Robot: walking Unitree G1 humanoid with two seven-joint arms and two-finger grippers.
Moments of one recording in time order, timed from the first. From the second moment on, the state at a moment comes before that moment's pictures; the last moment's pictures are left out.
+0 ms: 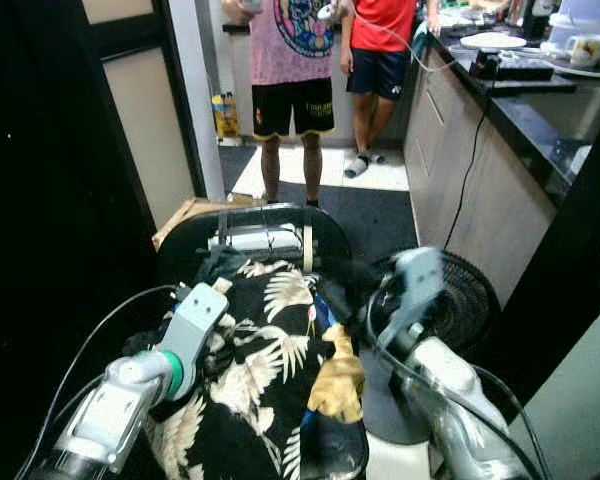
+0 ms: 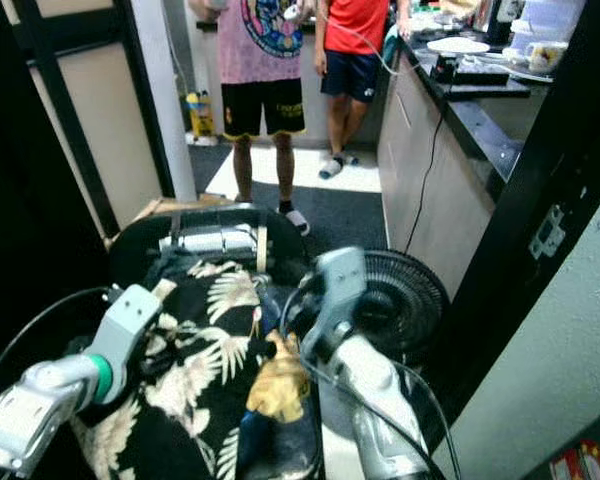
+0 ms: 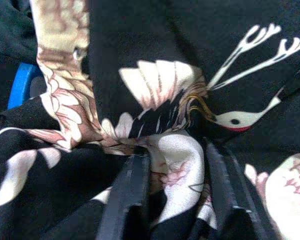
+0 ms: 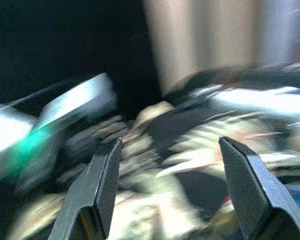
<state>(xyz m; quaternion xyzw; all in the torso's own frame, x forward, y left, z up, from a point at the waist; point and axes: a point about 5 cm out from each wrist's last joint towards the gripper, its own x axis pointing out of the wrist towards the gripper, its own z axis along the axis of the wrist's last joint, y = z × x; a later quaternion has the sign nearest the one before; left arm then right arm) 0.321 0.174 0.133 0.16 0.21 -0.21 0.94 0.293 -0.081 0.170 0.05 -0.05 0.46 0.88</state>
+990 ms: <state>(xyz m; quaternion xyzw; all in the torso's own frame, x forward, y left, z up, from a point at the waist) 0.308 0.175 0.295 -0.20 -0.23 -0.31 0.90 0.288 -0.089 0.194 0.16 -0.07 0.49 0.86</state>
